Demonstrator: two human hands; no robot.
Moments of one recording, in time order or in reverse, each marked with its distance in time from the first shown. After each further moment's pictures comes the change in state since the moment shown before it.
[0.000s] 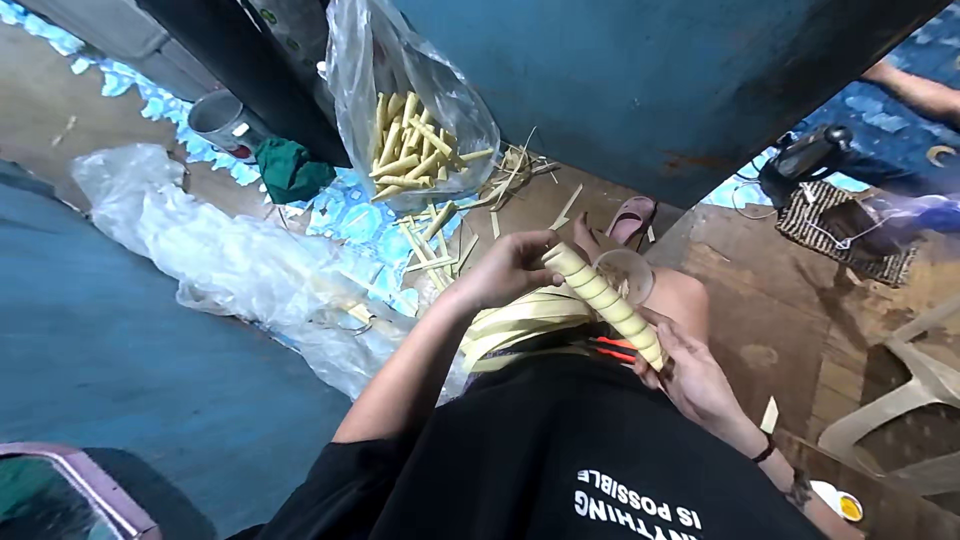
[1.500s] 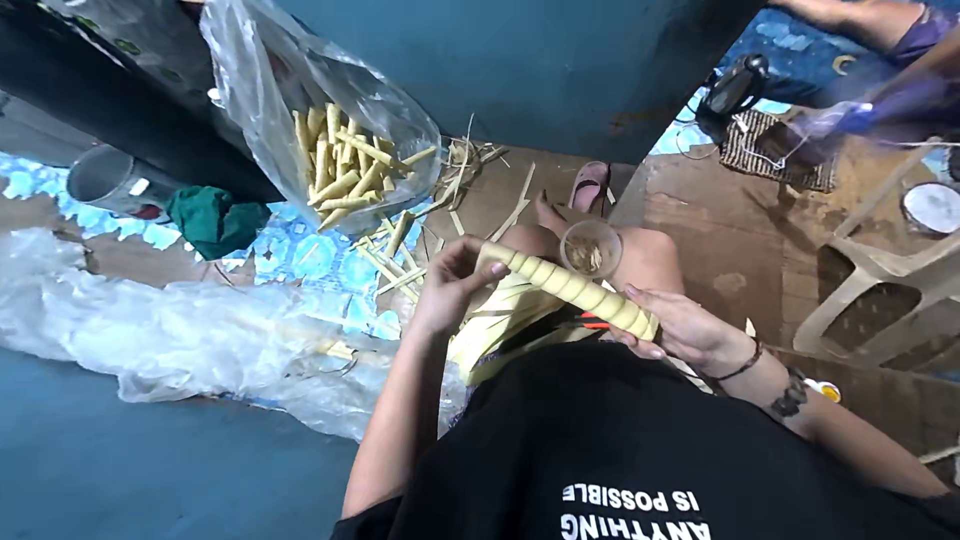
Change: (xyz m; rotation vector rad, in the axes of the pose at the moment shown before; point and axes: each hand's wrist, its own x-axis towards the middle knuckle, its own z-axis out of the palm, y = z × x) left_hand -0.025 -0.043 0.003 -0.352 0.249 0.084; right_hand 0.013 -0.035 0.002 0.281 -0.287 0.478
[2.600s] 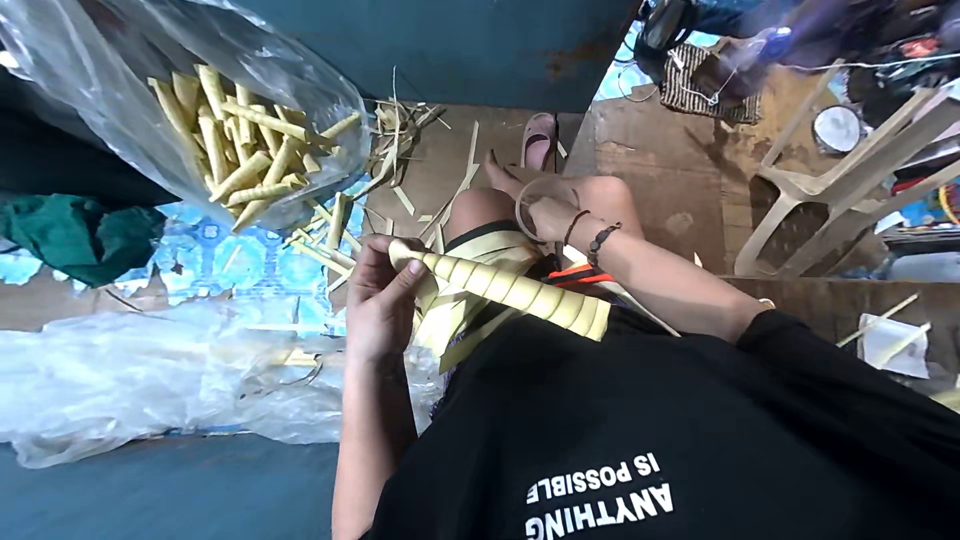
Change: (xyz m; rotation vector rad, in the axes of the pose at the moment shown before) left_hand -0.029 -0.015 -0.011 -0.235 0.110 0.002; right_hand 0.167 -0.002 -0.049 -1.637 0.338 0.377
